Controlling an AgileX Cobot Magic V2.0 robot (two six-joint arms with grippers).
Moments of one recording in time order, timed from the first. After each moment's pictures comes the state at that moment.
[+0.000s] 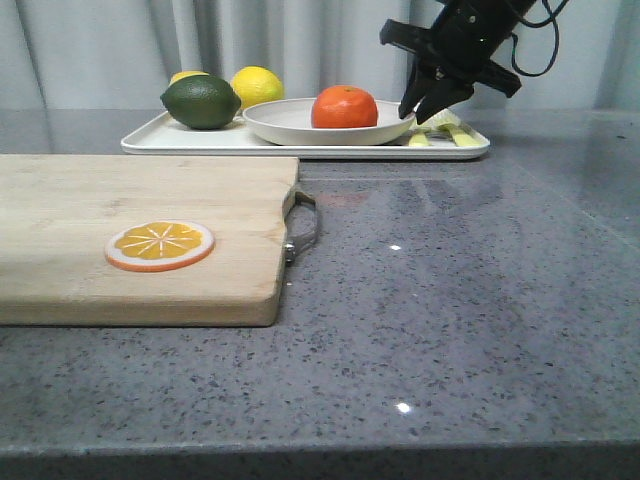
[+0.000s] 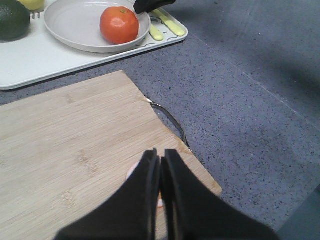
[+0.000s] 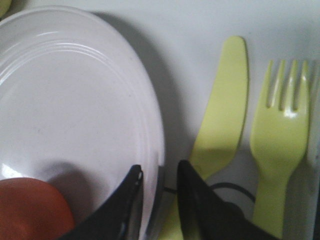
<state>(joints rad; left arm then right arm) -0.58 0.75 -0.75 -0.25 0.54 0.04 0.14 2.44 -2.47 0.41 1.06 0.03</state>
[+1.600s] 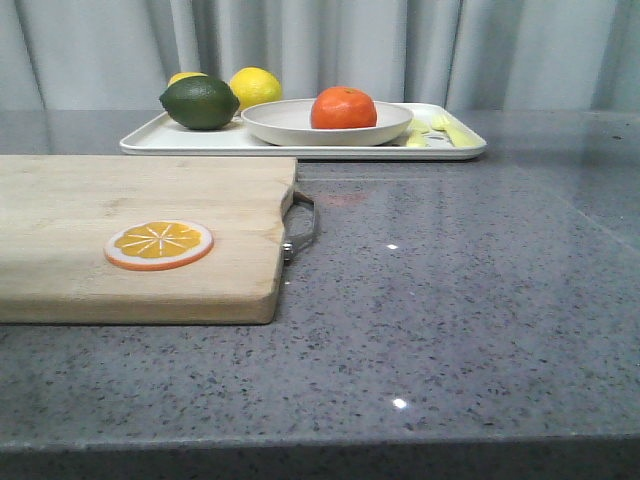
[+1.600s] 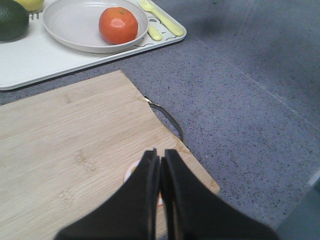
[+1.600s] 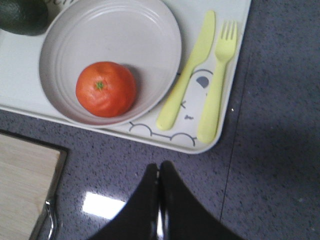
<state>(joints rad) -0.58 0.75 -0.75 -0.25 0.54 0.04 0.15 1.86 -2.11 0.25 1.26 0.03</state>
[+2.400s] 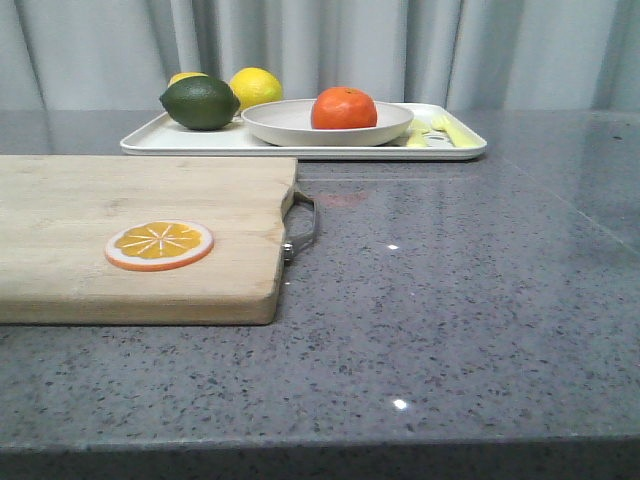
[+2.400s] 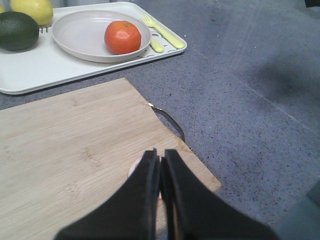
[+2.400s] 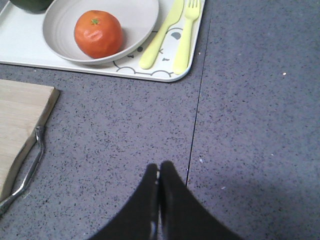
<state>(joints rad) -0.58 0.59 -0.62 -0.25 0.48 0.04 0.15 1.02 -1.00 0.22 0.70 -0.03</state>
